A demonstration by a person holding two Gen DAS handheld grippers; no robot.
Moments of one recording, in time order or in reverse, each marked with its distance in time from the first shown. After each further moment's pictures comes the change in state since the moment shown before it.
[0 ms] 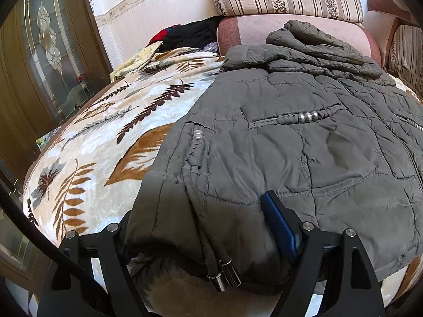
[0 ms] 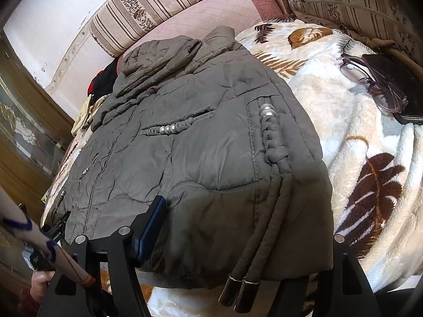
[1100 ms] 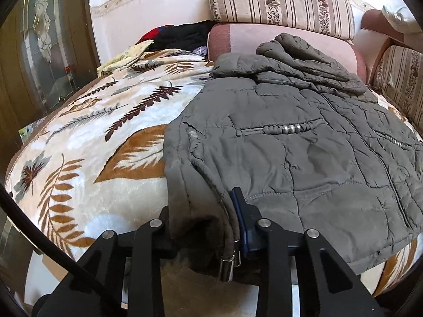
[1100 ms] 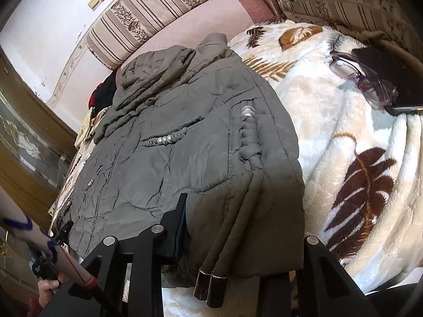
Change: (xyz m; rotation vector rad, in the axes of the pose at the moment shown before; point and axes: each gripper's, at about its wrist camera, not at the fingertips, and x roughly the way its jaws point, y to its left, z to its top) left arm -0.009 0.020 0.006 -0.052 -0.019 -0.133; right arm -0.012 -0.012 -0.003 0.066 -0.034 0.029
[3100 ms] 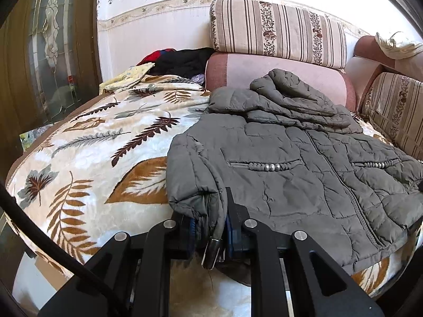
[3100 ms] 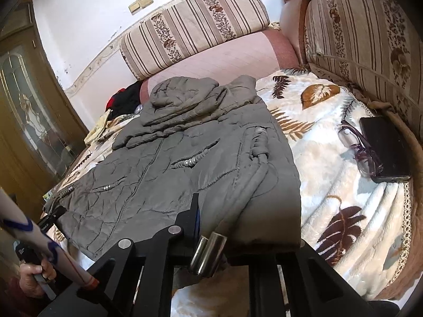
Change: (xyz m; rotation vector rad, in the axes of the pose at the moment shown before) left arm -0.049 -0.004 0.019 -0.052 -0.127 -0.041; right arm -0.052 0.046 0.009 -0.202 -0.151 -0.010
